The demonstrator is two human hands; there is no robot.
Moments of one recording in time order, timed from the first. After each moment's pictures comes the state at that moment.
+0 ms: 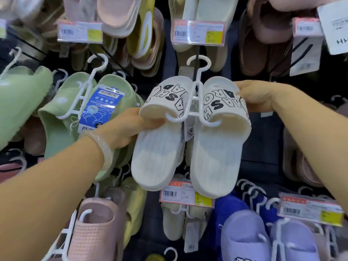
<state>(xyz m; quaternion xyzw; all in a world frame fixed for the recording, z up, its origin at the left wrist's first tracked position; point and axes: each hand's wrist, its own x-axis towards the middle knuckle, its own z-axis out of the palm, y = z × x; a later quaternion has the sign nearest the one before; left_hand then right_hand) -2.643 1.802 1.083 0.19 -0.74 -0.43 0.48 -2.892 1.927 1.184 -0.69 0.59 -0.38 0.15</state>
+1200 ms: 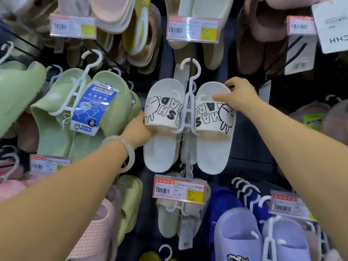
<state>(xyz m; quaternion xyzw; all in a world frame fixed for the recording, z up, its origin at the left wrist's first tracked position) -2.681 1.774 1.064 0.31 -0.75 -0.24 0.53 -2.897 1.894 1.169 -0.53 0.66 -0.47 -0.23</state>
